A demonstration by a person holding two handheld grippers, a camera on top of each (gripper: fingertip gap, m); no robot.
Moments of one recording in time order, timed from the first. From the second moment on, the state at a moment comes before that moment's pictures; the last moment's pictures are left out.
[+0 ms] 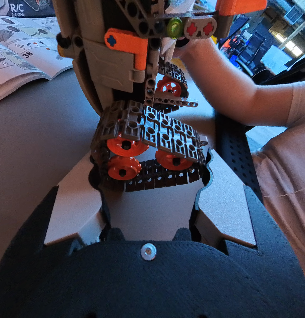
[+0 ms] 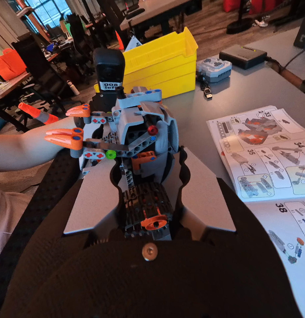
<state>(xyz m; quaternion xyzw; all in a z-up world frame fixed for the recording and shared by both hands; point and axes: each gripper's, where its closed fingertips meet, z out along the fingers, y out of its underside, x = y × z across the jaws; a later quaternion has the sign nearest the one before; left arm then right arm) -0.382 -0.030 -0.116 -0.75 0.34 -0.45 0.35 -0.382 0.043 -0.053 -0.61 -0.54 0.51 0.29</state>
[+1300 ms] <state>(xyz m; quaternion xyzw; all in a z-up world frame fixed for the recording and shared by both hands) -0.378 -0.029 -0.099 -0.74 0.31 -0.46 0.38 -0.381 0.038 -0.062 -0.64 -0.49 0.56 0.20</state>
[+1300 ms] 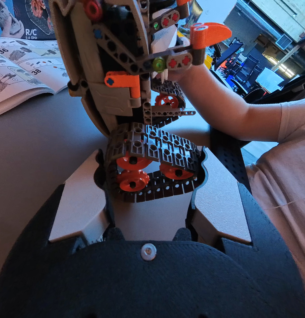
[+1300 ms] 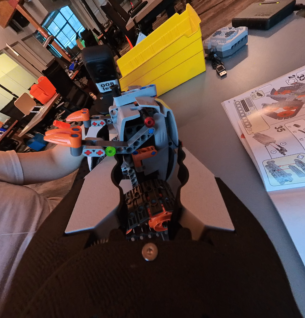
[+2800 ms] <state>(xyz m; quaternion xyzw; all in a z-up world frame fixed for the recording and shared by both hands) -0.394 -0.051 -0.108 -0.73 0.37 -0.29 0.49 -0.333 -0.024 -0.067 -0.42 -0.64 0.29 0.58</state>
